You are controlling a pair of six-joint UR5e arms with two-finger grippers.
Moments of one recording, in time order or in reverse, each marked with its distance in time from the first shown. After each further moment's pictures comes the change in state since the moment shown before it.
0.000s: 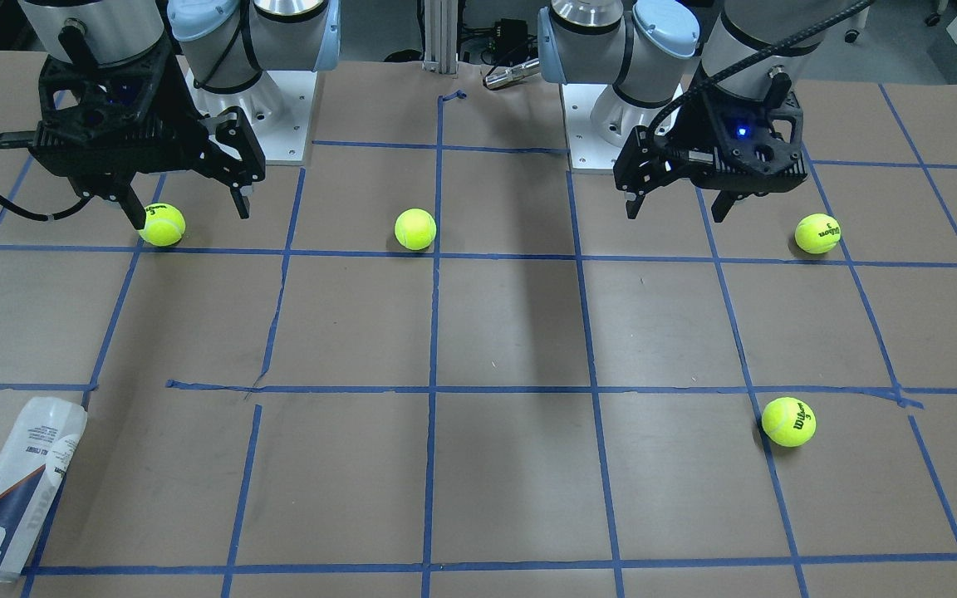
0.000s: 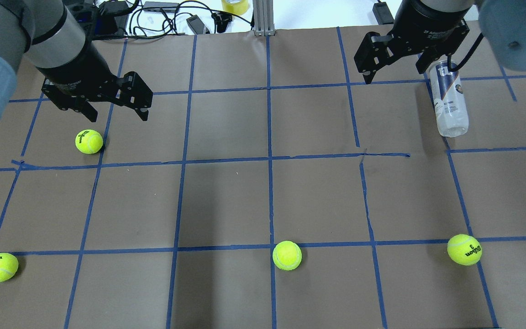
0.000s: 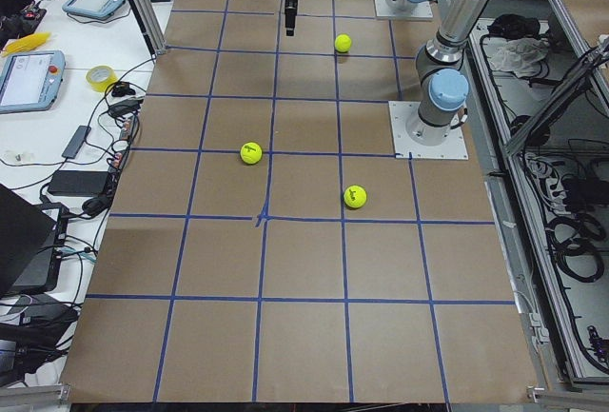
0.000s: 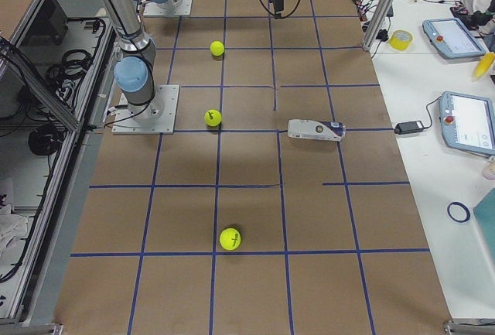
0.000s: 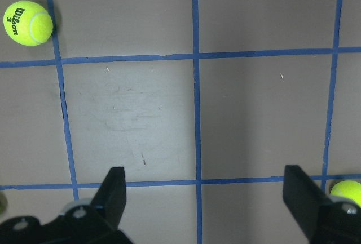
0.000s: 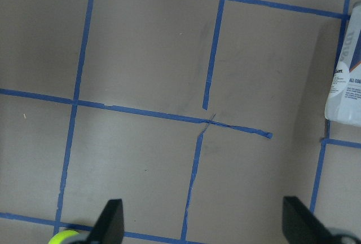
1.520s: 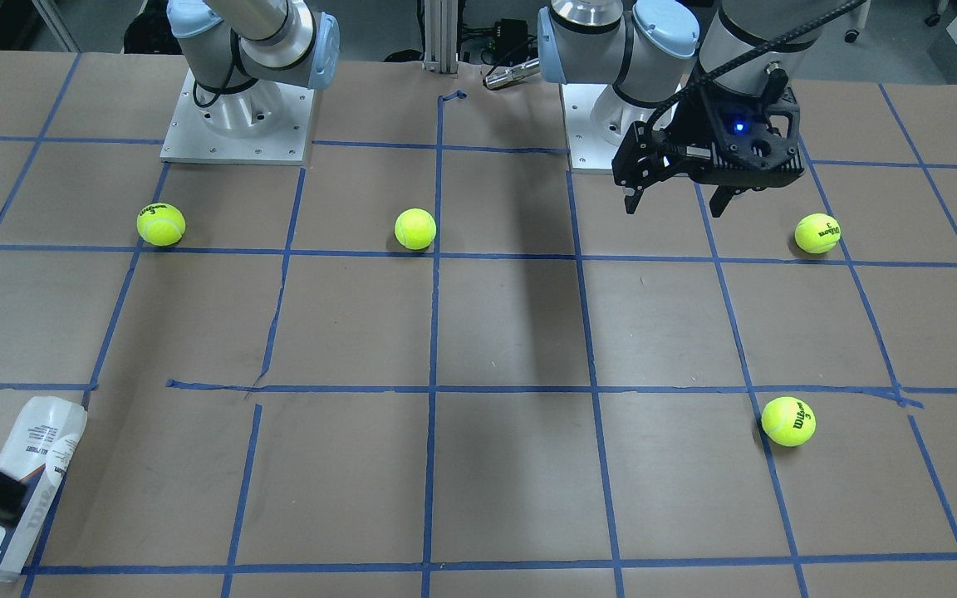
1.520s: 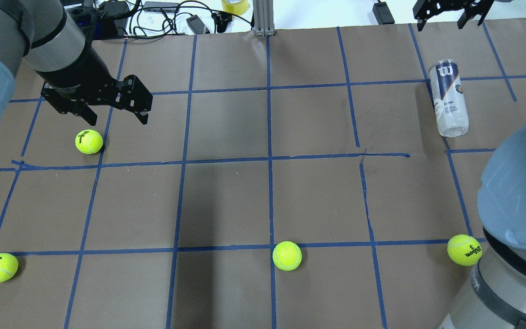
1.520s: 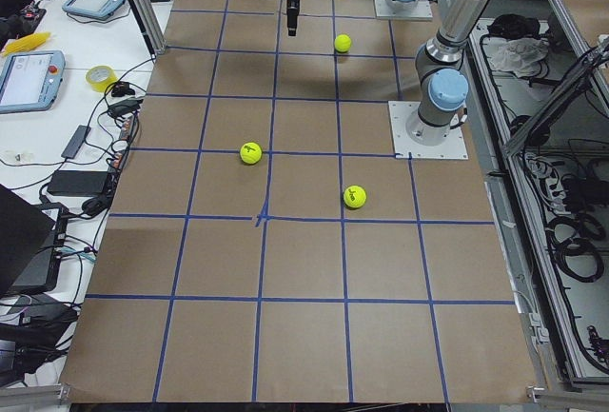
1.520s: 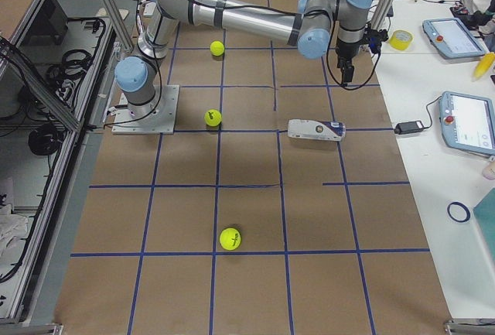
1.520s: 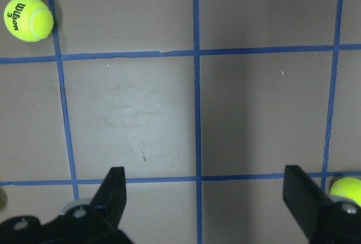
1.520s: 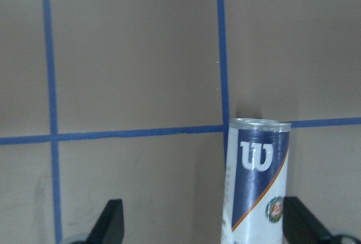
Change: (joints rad) left arm -0.001 0.010 -0.009 -0.010 0.001 -0.004; right arm -0.294 0.595 -0.418 -0.191 -0.011 -0.075
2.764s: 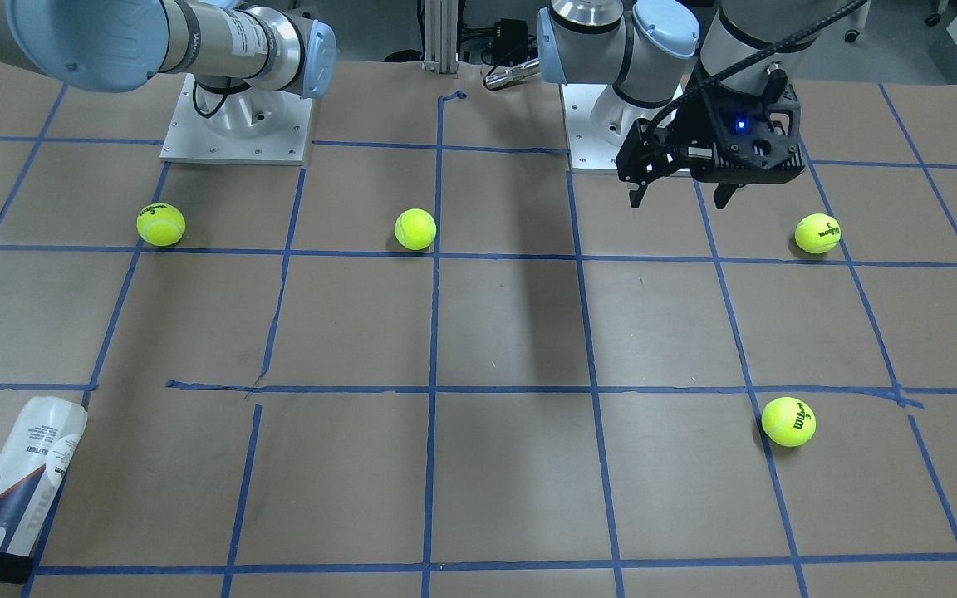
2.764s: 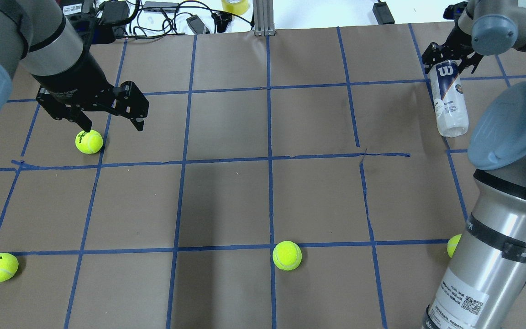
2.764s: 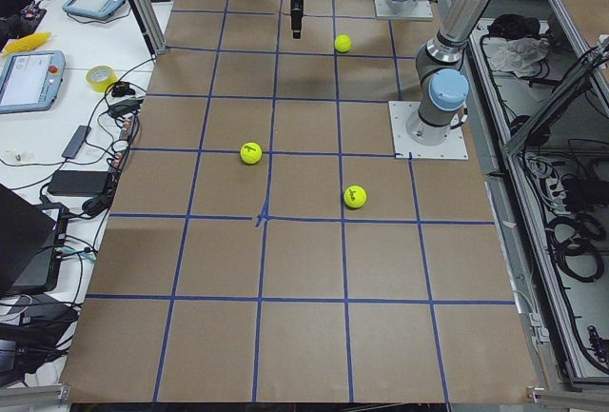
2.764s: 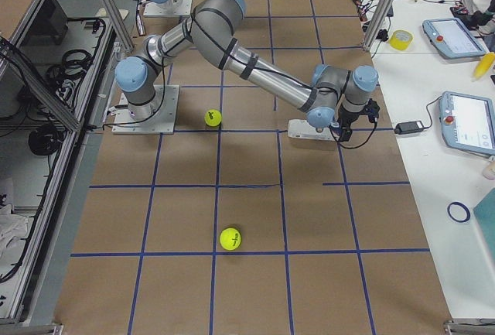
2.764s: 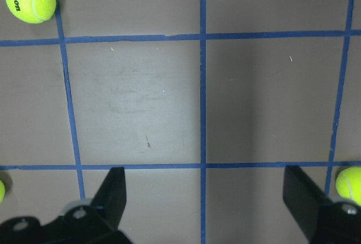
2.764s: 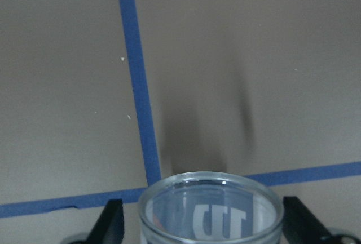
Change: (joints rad) left arm 0.003 0.006 -0.002 -0.040 0.028 -0.010; right arm -0.087 0.259 -0.011 -0.140 0.008 -0.031
